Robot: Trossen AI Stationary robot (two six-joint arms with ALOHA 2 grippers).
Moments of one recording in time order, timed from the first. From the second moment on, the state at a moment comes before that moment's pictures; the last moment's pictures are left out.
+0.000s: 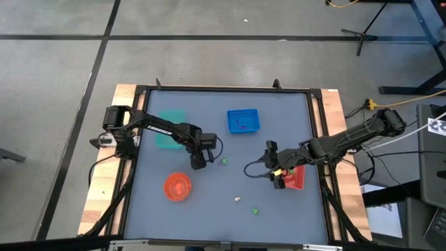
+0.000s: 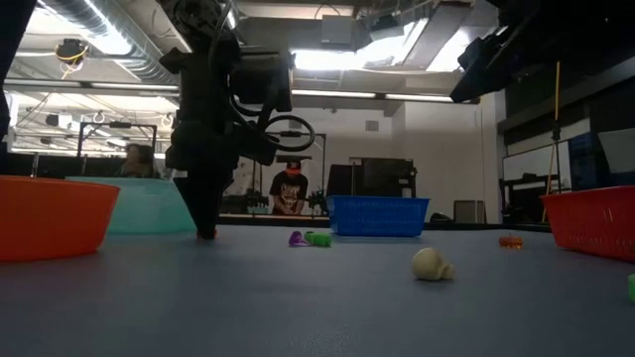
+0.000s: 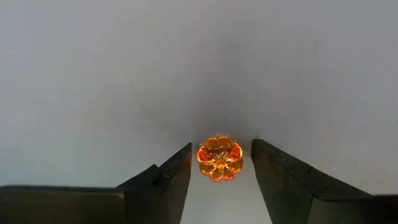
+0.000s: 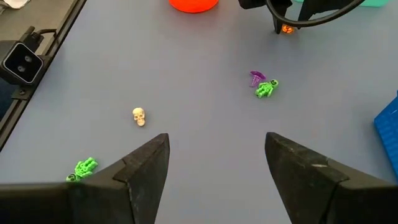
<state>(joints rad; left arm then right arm) 0.05 1.83 1.04 -0.71 -0.08 -0.22 0.35 1.19 0.76 -0.29 0.13 0.16</state>
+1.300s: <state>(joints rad) -0.07 1.83 1.40 -1.08 0.01 -0.28 0.35 1.19 0.76 -0.29 0.13 0.16</state>
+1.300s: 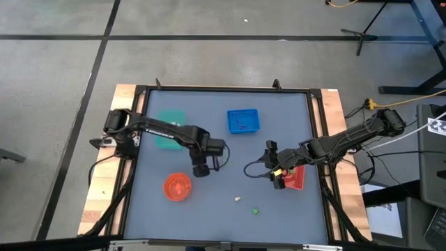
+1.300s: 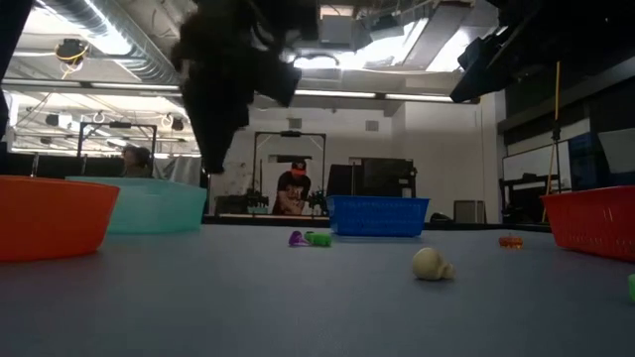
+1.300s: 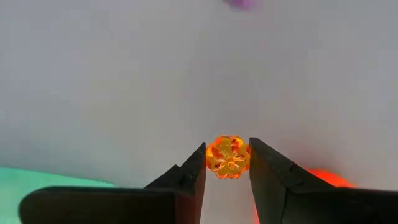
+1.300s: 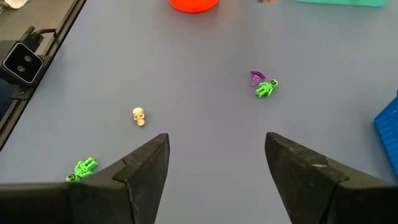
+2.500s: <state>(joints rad) -0.51 1.83 1.41 -1.22 0.01 -0.84 0.35 1.19 0.76 -0.29 0.13 0.15</state>
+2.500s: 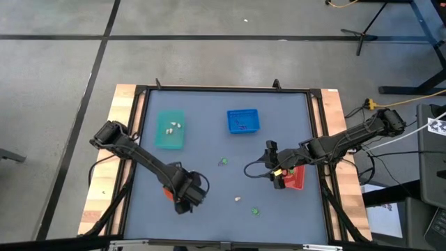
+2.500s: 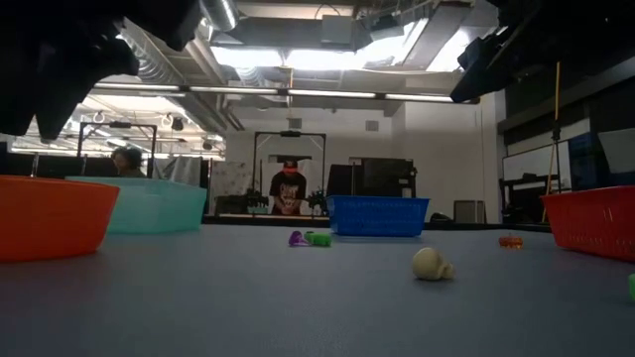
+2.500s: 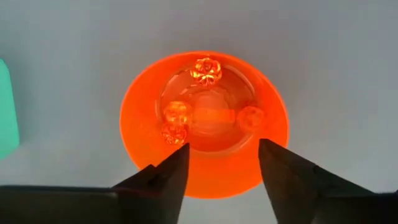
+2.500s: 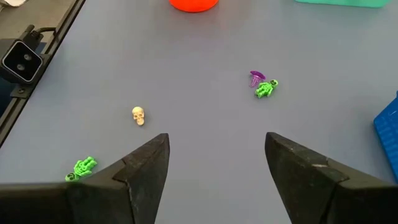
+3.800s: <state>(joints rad) -0.34 1.83 1.41 -0.56 -0.33 -0.45 0.35 1.19 0.76 -0.29 0.13 0.15</state>
